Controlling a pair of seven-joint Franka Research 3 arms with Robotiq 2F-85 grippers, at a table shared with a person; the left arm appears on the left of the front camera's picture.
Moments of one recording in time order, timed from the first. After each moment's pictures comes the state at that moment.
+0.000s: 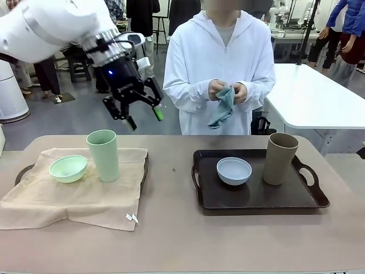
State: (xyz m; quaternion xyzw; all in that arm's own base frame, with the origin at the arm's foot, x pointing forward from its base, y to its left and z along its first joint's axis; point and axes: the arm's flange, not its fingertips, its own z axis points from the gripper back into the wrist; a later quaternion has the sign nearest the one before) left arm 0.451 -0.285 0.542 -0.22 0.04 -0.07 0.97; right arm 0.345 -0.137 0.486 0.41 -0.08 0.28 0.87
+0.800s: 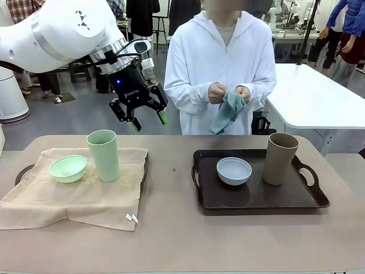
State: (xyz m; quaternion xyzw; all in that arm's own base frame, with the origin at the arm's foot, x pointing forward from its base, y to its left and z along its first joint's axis) left arm 0.452 -0.293 0.530 -0.20 -0.01 -0.08 0.98; right arm 0.345 -0.138 0.489 0.40 -0.09 0.31 0.86
